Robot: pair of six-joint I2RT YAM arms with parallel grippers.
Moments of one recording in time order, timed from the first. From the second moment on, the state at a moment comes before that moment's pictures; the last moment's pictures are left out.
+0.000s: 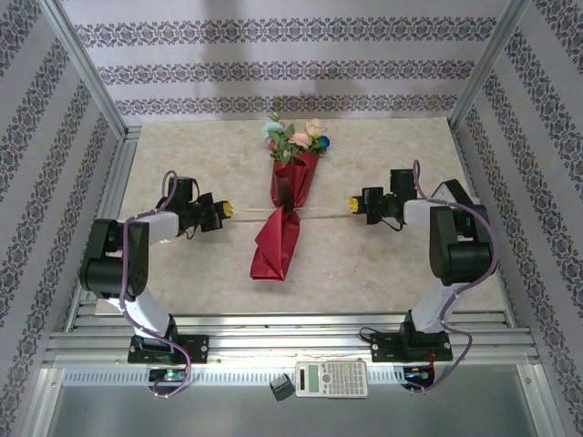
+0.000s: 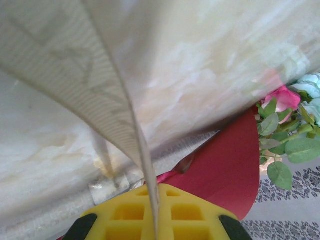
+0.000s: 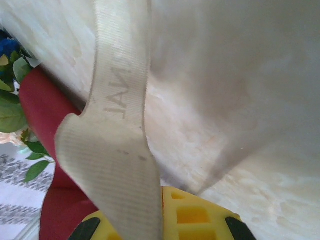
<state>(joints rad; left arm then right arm) -0.03 1.69 0.81 0.06 0.59 -1.89 0.01 1.79 0.91 -0.02 -0.66 1.57</state>
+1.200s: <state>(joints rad) -0.33 1.68 1.29 -0.38 0.50 -1.68 0.14 1.83 1.02 -0.35 -0.48 1.31</state>
